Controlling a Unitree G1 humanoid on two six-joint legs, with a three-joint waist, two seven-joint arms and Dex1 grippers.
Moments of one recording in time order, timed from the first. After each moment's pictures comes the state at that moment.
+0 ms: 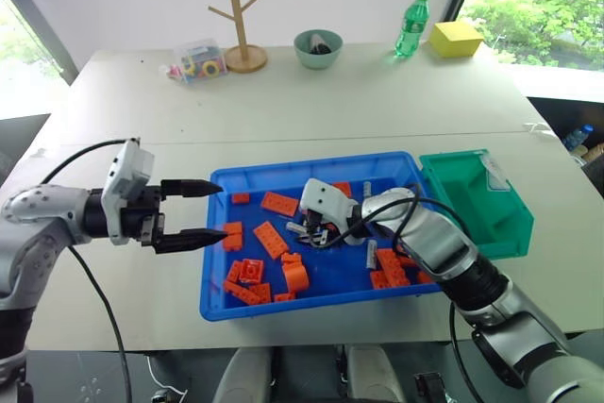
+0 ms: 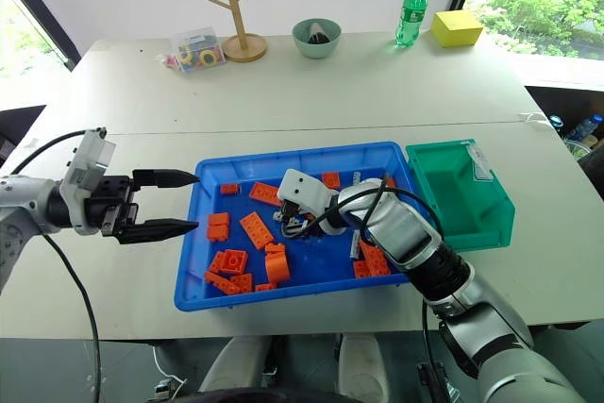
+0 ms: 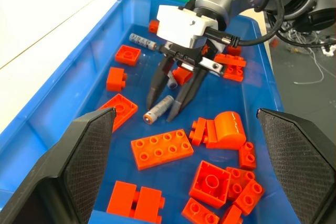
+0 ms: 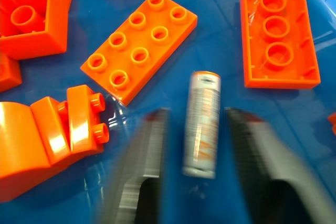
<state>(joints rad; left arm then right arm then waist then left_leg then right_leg) -0.22 0.94 0.22 -0.26 -0.75 0.58 -1.28 -0.64 -0.48 0.53 -0.19 0.13 0.88 0.85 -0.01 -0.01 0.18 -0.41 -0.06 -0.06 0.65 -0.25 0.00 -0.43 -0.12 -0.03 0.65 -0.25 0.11</state>
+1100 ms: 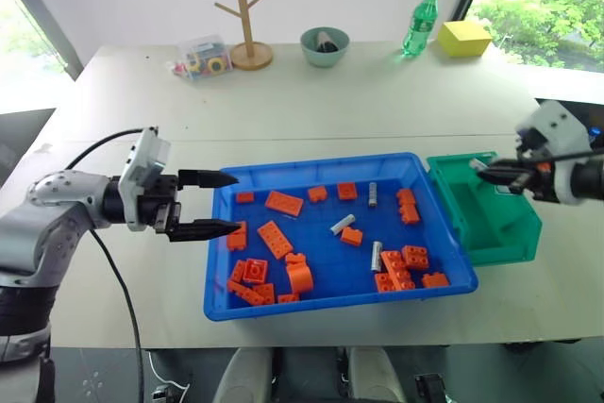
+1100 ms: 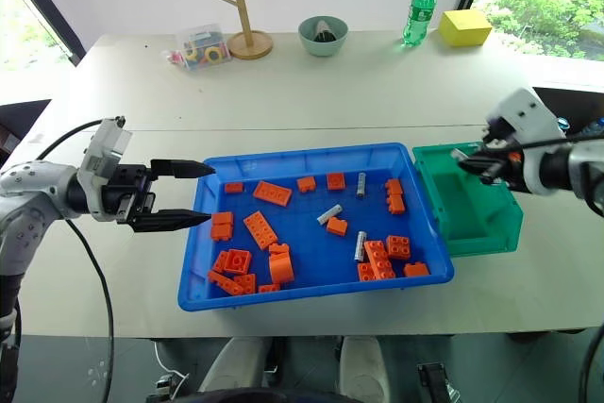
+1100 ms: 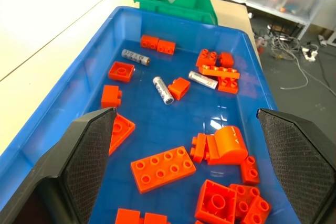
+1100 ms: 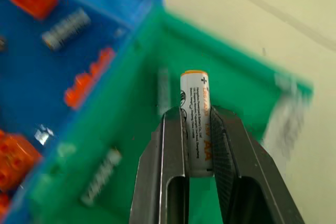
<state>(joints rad) -0.36 0.89 0.13 -0.17 -0.72 0.56 -1.32 -0.28 -1.13 -0.29 -0.17 0.34 1.06 0.94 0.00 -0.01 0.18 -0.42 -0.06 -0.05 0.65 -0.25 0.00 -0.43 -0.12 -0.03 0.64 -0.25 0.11</state>
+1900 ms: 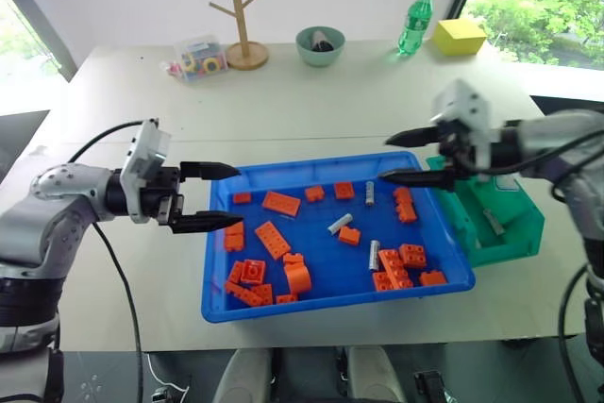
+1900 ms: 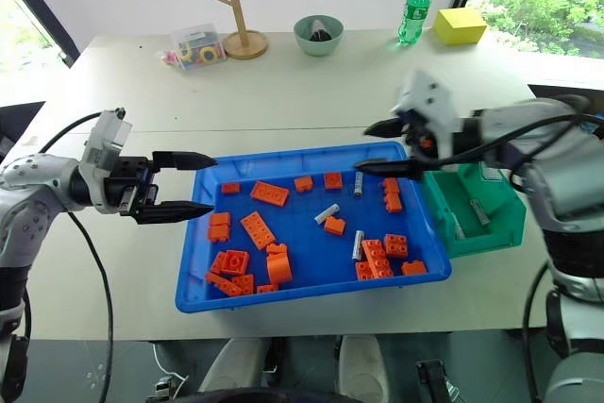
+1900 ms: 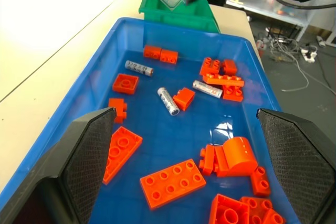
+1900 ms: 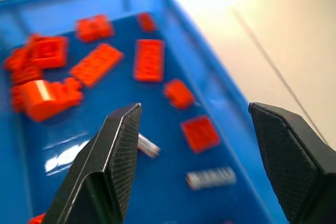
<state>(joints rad) -0.40 0.86 0.12 -0.16 -0.71 0.56 -1.32 -0.76 -0.92 0.20 -0.21 0.39 0.67 1.23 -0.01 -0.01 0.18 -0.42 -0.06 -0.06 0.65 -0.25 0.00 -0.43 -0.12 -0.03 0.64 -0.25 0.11</state>
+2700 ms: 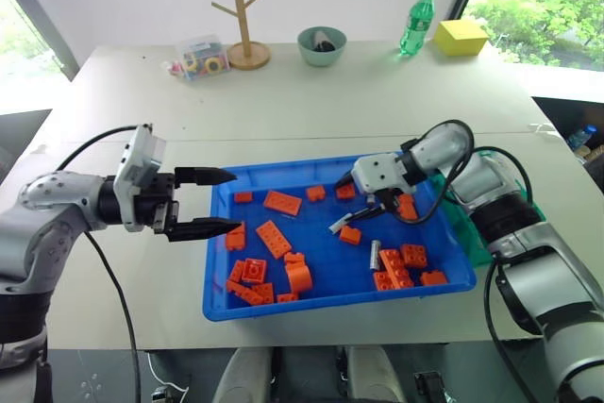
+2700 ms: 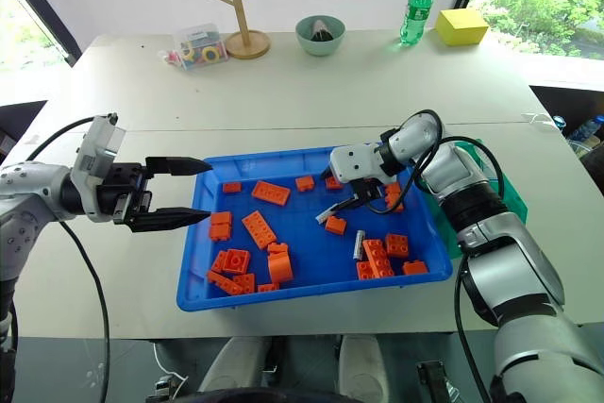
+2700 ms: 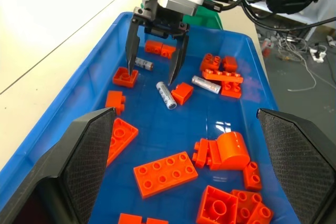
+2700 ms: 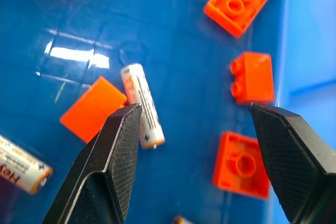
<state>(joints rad) -0.32 0.89 0.18 -0.25 -0.75 0.60 -1.27 -0.90 -0.62 0.43 0.50 0.00 -0.19 1.47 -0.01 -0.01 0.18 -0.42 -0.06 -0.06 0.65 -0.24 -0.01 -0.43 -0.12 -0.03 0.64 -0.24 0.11</state>
